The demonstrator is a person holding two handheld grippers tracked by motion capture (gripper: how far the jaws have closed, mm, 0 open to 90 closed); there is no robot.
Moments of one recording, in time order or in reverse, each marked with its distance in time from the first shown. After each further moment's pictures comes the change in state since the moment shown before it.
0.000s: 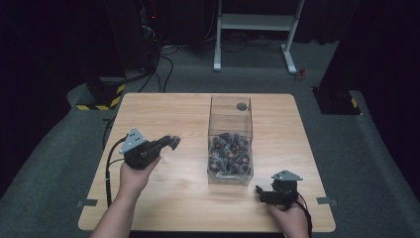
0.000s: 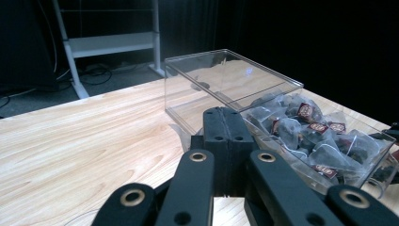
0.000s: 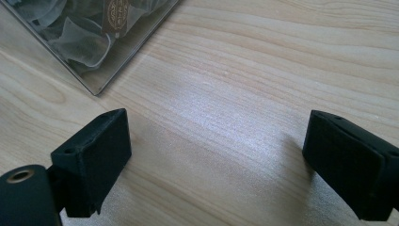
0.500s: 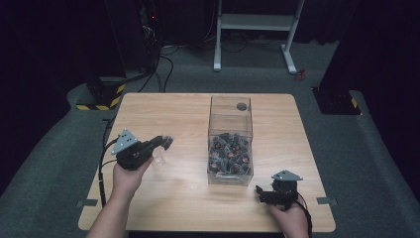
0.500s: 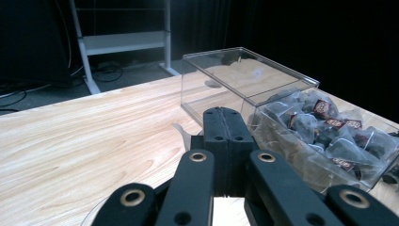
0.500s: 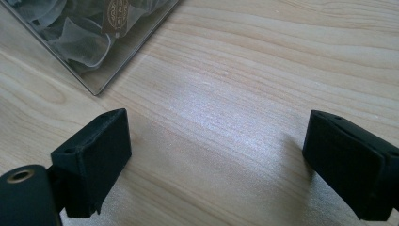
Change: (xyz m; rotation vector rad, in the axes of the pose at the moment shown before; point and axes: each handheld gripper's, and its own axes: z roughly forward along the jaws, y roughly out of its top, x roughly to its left) left arm 0.014 -0.007 -0.013 0.003 0.041 -0.013; right arm 0.000 0.000 0.000 0.001 0.000 0.003
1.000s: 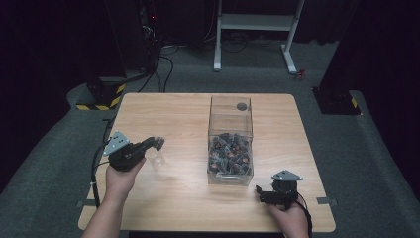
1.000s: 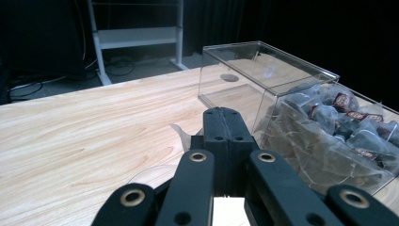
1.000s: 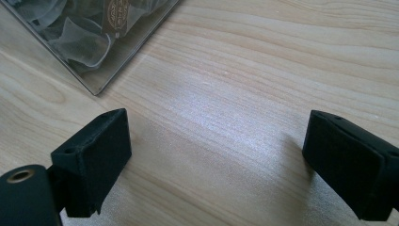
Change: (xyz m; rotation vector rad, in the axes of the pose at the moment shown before) left arm 0.016 -0.011 -0.011 0.013 0.041 -0.029; right arm 0.000 0.000 0.000 0.000 0.000 0.000
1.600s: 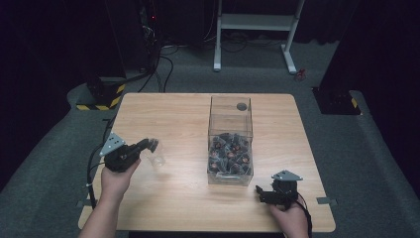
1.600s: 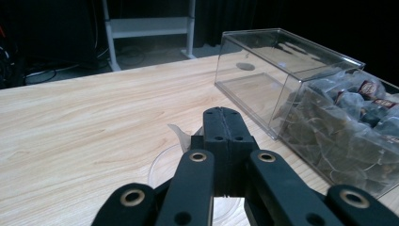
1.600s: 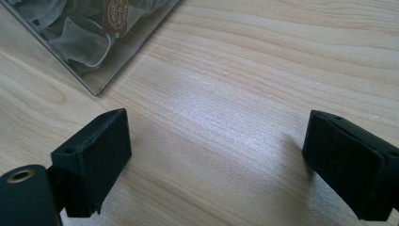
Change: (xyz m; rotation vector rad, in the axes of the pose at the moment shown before) left arm 0.015 -0.012 -0.003 0.032 0.038 -0.016; right arm 0.000 0.000 0.000 0.000 0.000 0.000
